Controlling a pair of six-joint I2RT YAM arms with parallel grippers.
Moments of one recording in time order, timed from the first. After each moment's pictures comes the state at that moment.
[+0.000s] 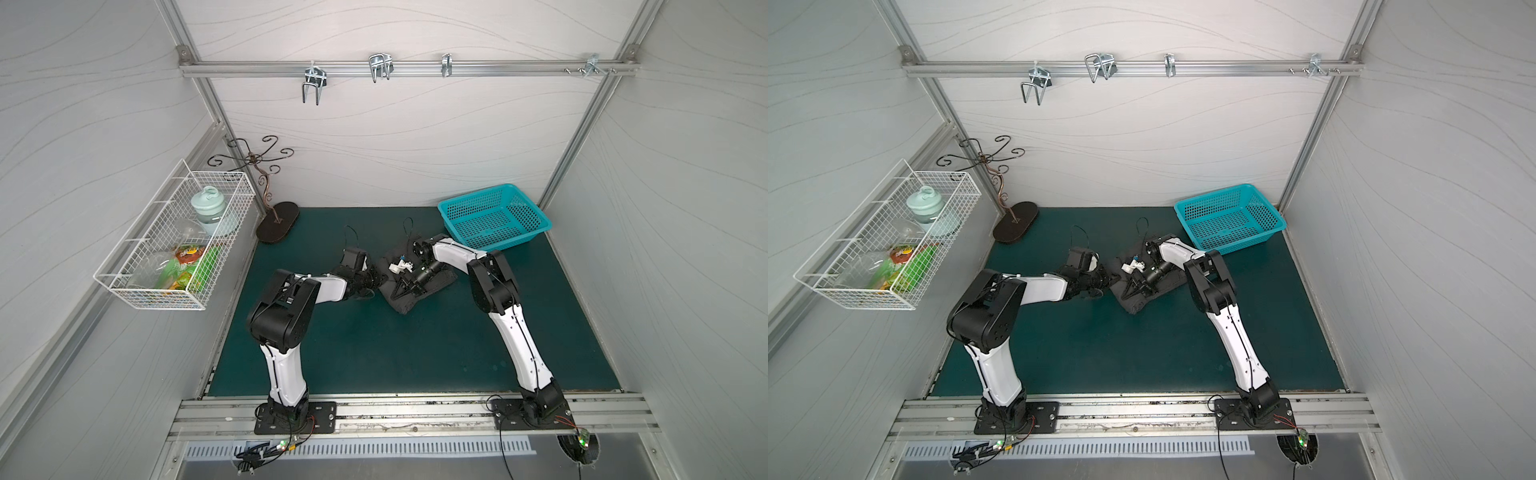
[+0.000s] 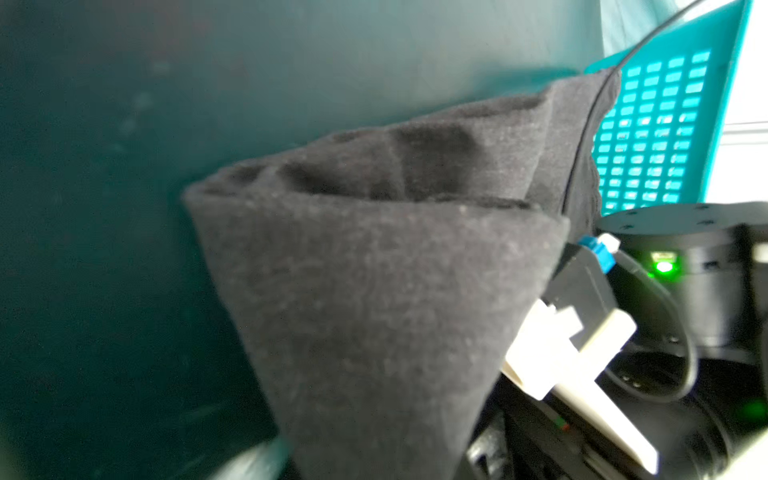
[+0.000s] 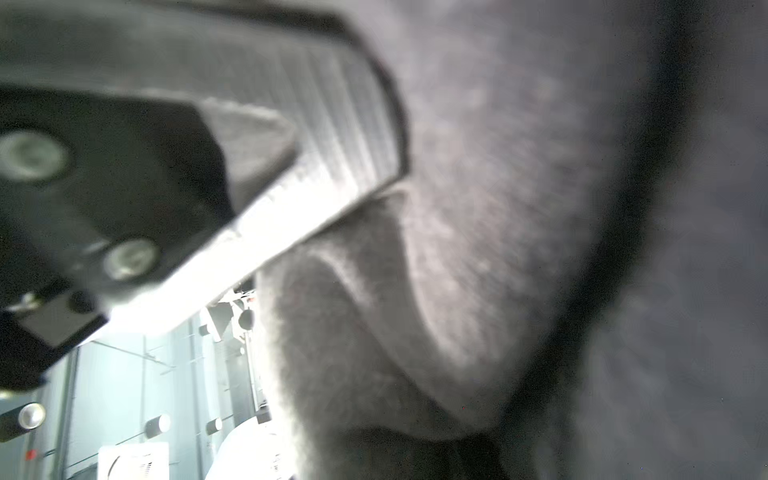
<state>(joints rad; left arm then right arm) -0.35 1.90 0.95 0.12 0.35 -0.95 0.57 2.54 1.97 -1.21 -1.12 -0.12</state>
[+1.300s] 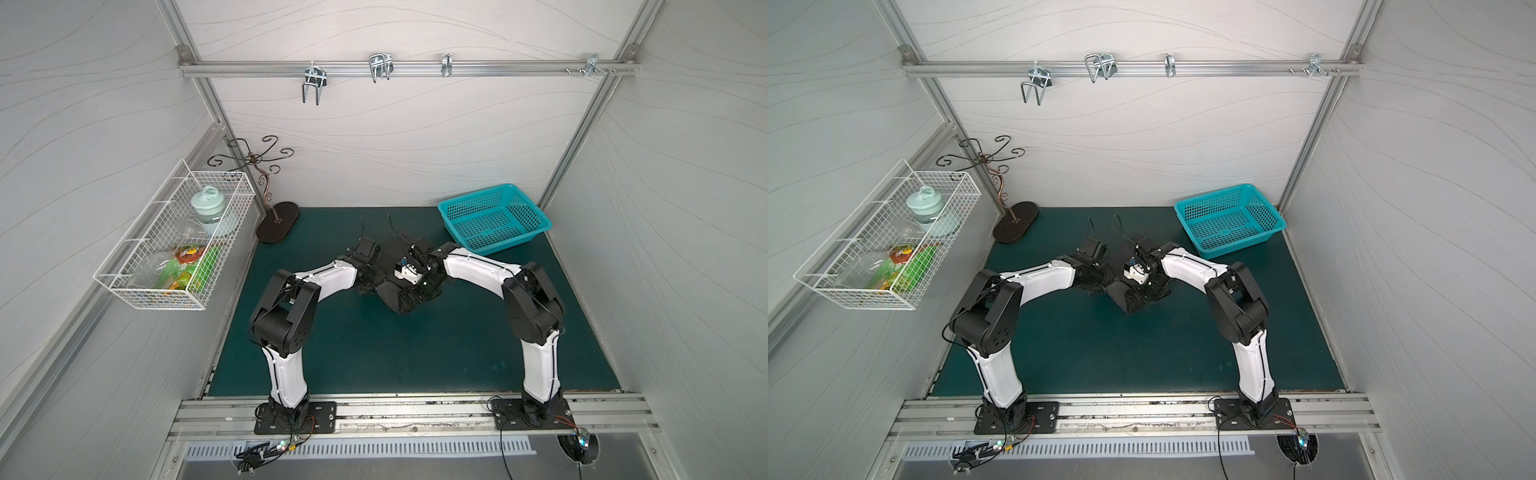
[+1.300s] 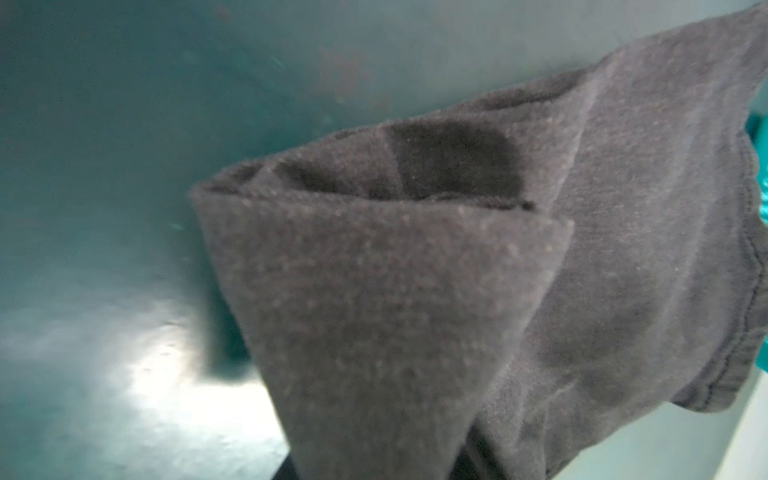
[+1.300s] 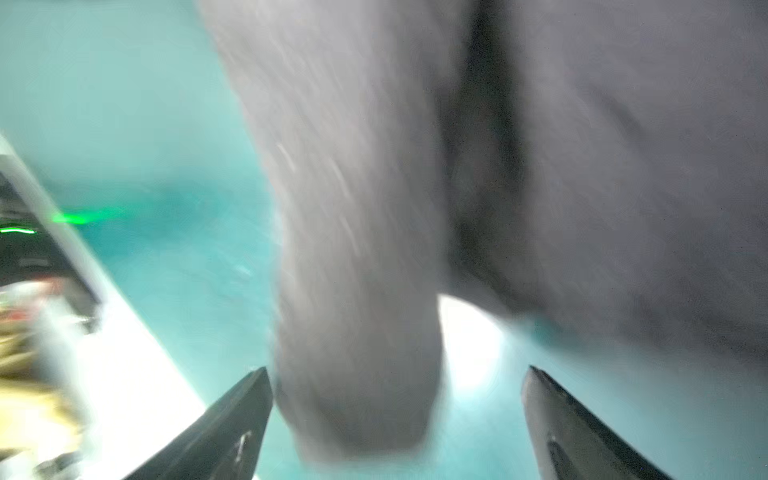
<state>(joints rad) -0.42 1.87 1.16 -0.41 0.01 -1.00 0.73 1.96 1.46 -0.86 -0.33 -0.04</state>
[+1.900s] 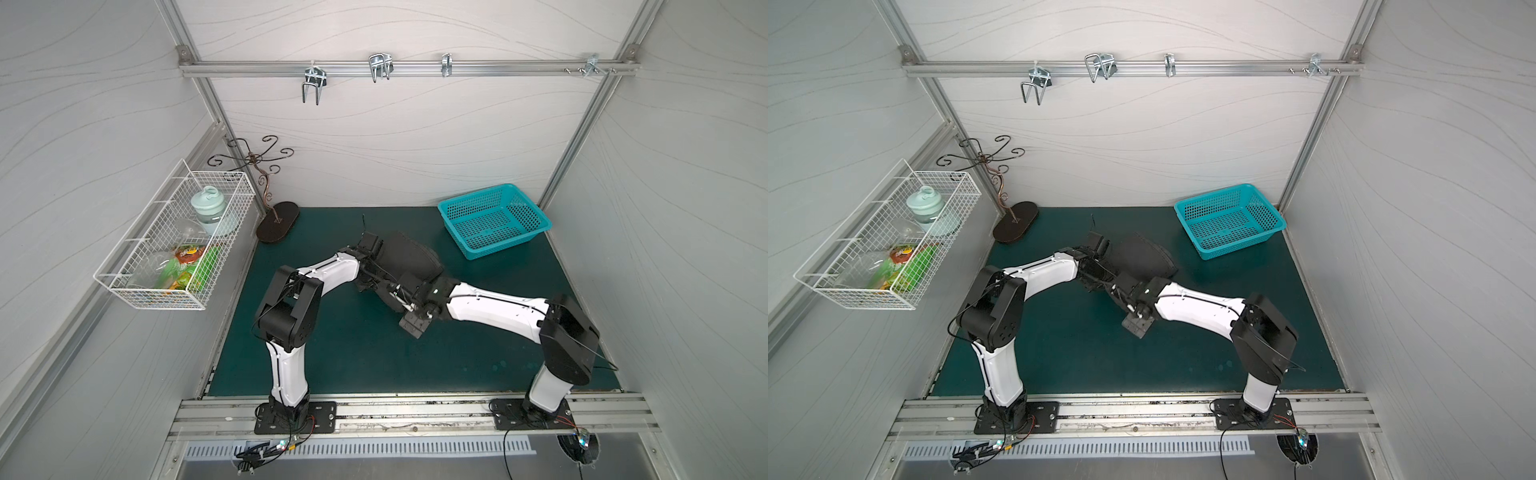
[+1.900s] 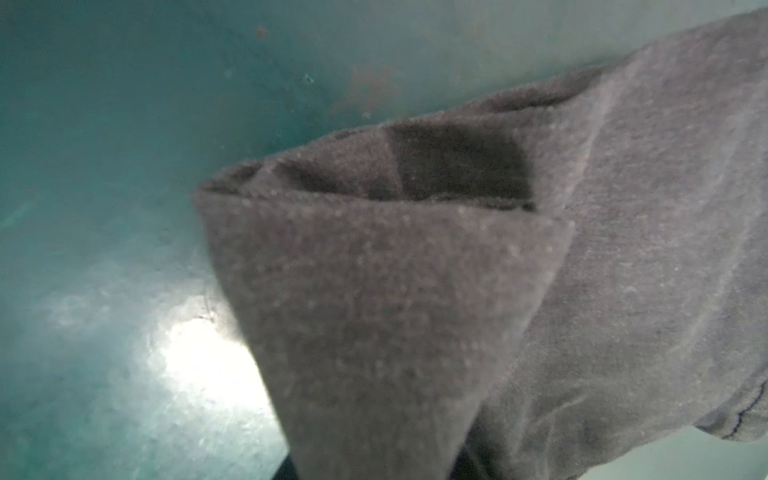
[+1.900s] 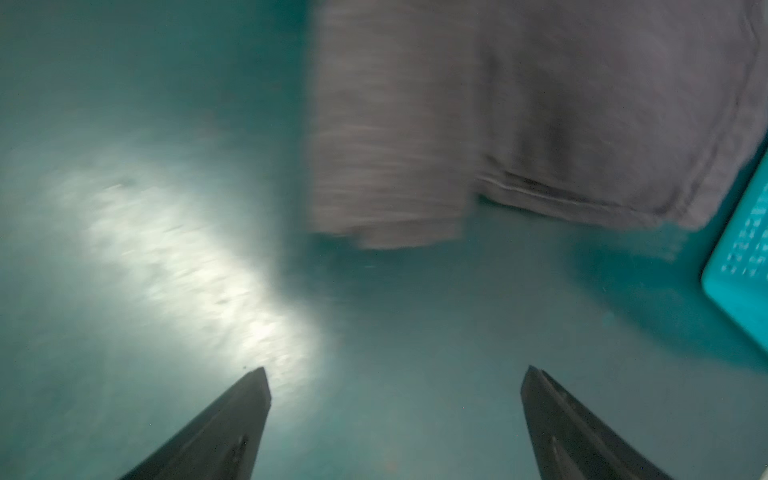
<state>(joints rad) -0.42 1.93 1.29 -0.55 0.00 -1.02 1.08 1.72 1.24 -0.76 0.32 -0.04</state>
